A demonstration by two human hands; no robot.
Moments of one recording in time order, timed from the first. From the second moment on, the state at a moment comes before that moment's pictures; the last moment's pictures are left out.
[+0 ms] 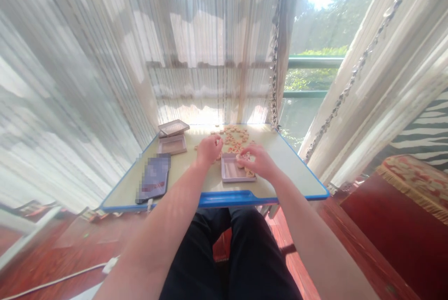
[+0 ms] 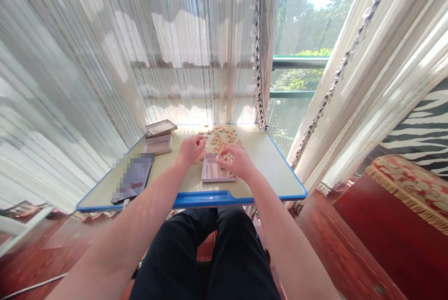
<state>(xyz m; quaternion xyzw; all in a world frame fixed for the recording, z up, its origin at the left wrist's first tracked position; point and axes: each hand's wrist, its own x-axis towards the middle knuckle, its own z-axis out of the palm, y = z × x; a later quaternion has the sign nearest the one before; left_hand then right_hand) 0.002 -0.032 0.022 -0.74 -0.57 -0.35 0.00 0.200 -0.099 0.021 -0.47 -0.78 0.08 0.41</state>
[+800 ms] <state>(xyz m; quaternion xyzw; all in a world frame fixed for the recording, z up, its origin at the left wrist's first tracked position) 0.003 -0.061 -0.005 -0.73 -0.55 -0.40 -0.02 0.179 -0.127 -0.005 -0.56 -0.75 0.04 0.35</state>
